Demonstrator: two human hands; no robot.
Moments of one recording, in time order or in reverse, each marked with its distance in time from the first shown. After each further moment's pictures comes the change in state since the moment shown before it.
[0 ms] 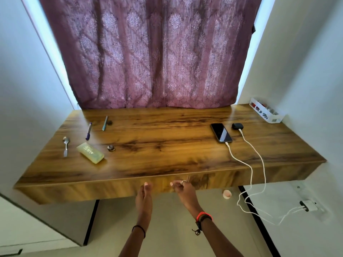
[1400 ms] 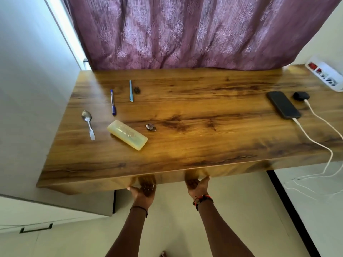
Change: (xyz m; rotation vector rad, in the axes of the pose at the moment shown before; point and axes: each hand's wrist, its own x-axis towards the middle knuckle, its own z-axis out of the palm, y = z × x) left_hand 0.205 -0.130 -0.178 -1.018 0.198 -0.973; right_hand 0.094 0.043 0.239 1.445 0.493 0.825
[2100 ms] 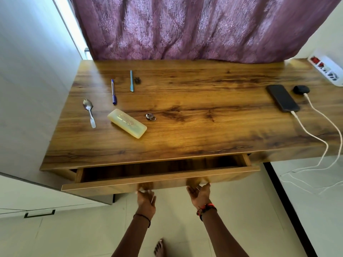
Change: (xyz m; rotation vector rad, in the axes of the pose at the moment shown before) left_hand -0.043 -0.037 -0.055 0.380 0.152 0.096; right_hand -0.026 0.003 -0.064 -0.237 0.044 0.000
